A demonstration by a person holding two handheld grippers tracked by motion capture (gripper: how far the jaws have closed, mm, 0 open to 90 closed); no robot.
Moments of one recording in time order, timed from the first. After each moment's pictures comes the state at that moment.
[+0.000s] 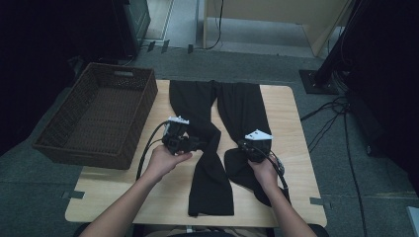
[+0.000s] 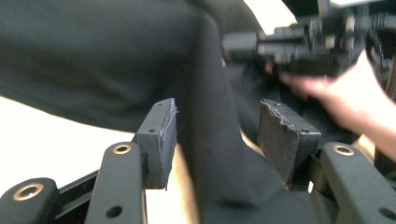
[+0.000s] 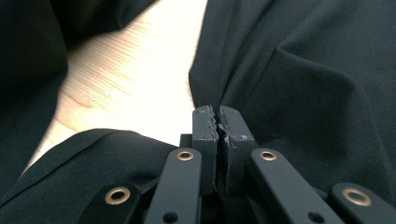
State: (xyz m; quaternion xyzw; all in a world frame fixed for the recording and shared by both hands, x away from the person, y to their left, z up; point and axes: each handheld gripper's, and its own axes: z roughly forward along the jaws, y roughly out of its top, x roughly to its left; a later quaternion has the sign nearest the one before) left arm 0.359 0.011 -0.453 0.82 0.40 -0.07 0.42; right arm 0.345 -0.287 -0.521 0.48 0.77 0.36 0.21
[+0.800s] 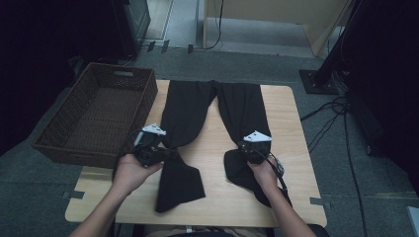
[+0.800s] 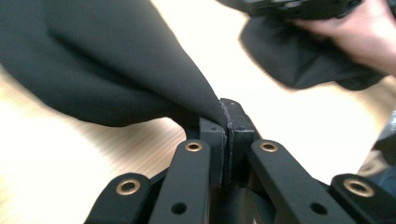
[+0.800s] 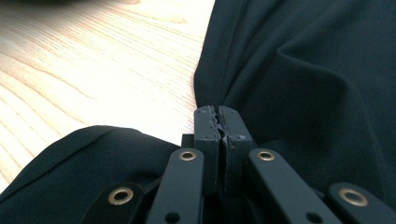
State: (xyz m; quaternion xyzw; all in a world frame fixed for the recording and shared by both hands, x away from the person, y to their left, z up) left arm 0.305 0.077 -0.383 0.85 0.40 0.01 0.34; right arm 0.340 -0.284 -0.521 0.47 0.78 0.36 0.23
